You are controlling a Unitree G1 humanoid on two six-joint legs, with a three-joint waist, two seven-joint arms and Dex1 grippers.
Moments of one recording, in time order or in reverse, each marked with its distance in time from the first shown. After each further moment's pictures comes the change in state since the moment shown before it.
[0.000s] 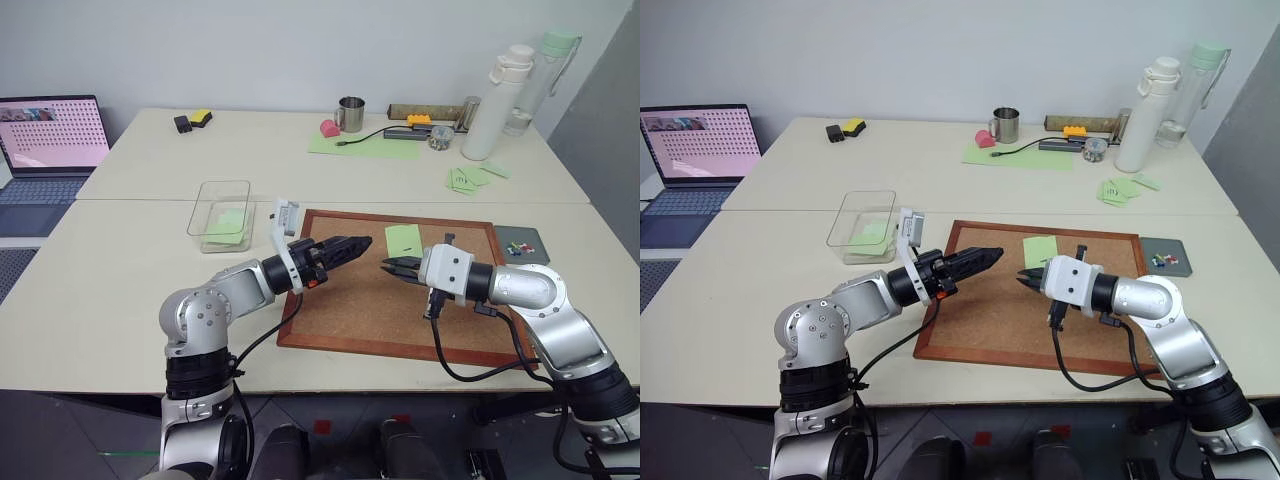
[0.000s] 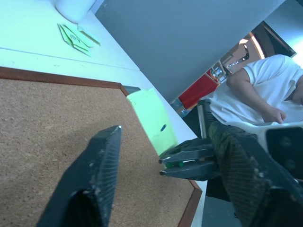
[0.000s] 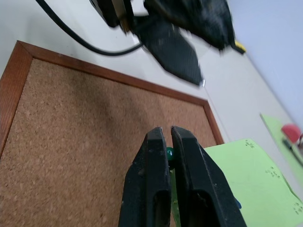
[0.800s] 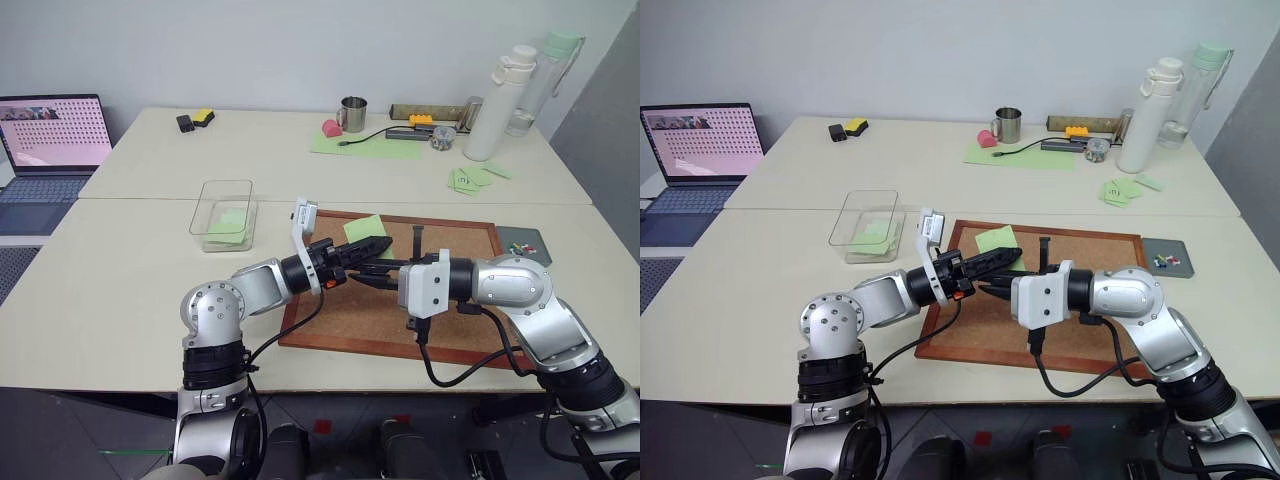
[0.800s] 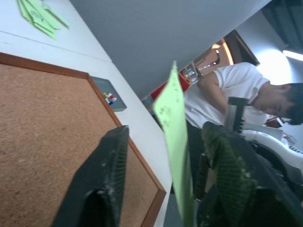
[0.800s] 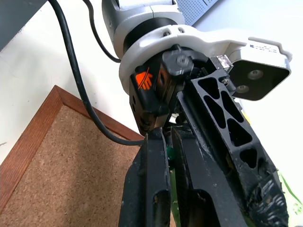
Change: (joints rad) left arm -0.025 -0.038 -0.021 0.046 -0.158 0.024 0.032; right arm -0.086 0.031 0.080 -0.064 -0.045 -0.125 0.055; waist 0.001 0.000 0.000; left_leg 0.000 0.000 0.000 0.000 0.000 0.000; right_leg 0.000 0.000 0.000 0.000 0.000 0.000
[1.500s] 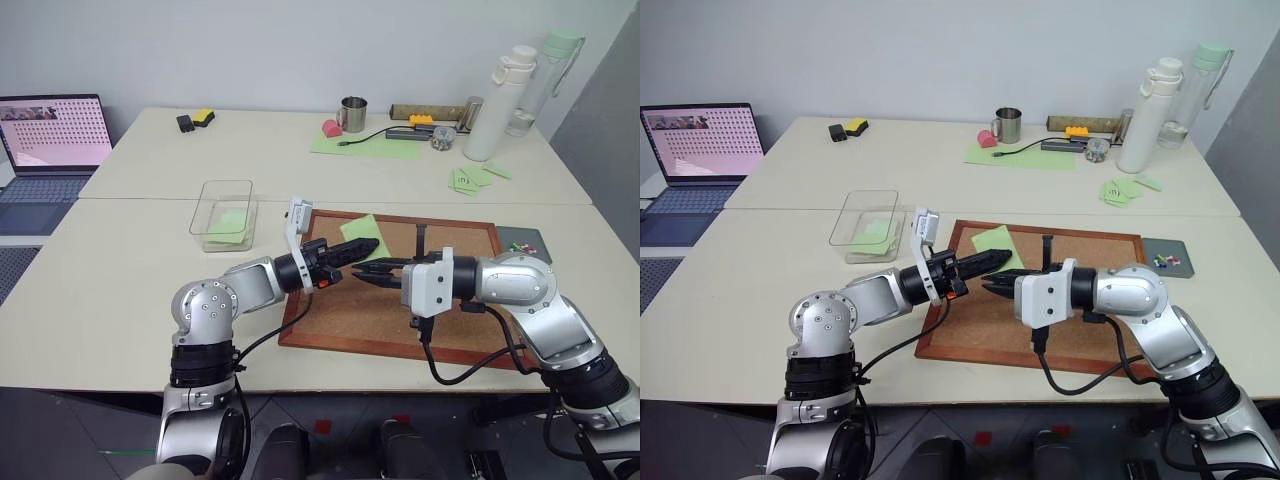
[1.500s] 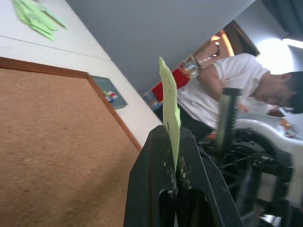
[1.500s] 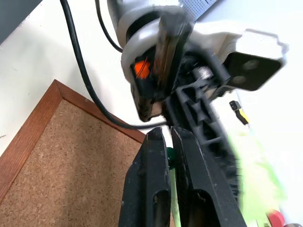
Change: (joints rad) left arm 0.003 0.137 -0.105 0.051 0.075 -0.108 -0.051; right arm -0.007 -0.019 -0.014 0.005 0.007 -0.003 0.002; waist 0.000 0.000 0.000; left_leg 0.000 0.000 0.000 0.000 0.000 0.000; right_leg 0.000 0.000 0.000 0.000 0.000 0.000
